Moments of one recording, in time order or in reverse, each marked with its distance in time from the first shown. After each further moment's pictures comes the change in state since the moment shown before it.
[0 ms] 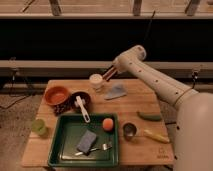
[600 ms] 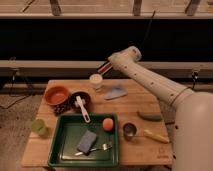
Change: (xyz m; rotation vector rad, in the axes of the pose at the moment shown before) arm -0.013 -0.035 0.006 0.114 0.052 0.019
